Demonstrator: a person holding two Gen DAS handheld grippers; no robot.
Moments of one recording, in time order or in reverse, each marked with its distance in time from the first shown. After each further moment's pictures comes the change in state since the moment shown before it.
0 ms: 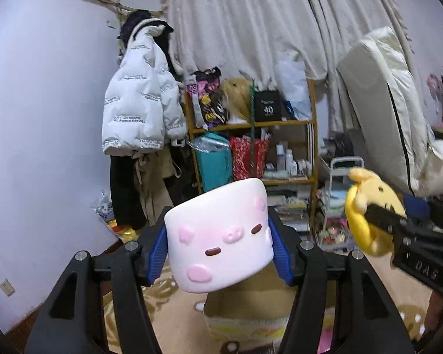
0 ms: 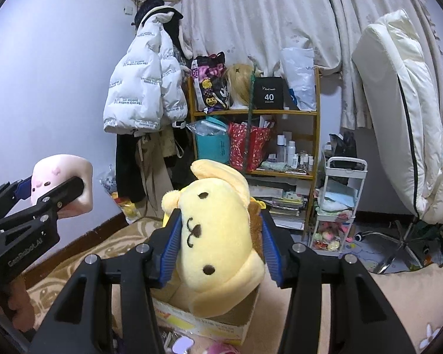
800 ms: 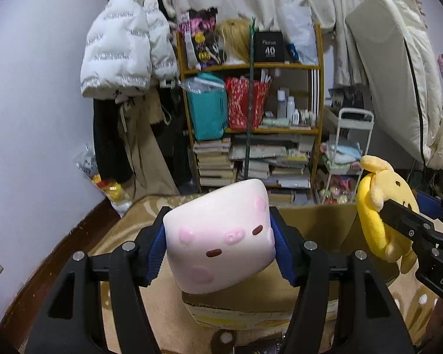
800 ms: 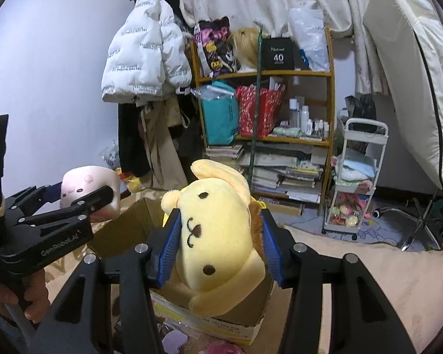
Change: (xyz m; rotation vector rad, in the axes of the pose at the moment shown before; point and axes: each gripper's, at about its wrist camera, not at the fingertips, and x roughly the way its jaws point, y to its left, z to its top) left arm 0.107 -0.008 -0.081 -0.013 0.256 -0.038; right arm 0.076 -0.016 -0.064 0.012 0.132 0.066
